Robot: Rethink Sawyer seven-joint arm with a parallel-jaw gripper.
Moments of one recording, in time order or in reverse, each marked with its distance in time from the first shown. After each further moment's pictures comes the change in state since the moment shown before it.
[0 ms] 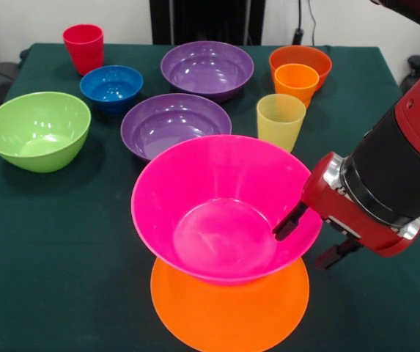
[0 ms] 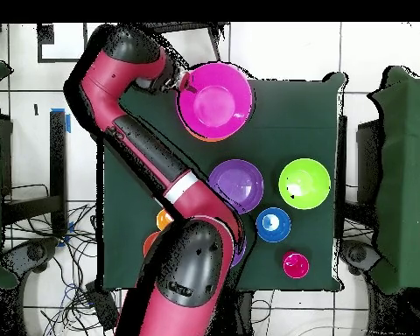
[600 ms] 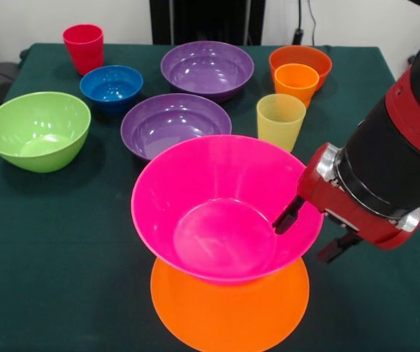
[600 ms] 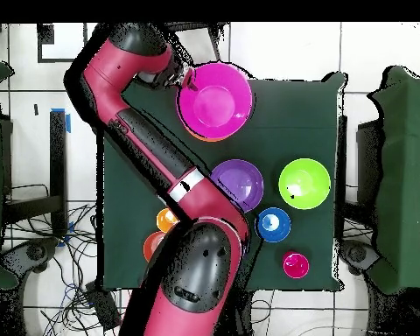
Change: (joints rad) arm -0.023 -0.042 0.021 0.003 0.082 0.000 0.000
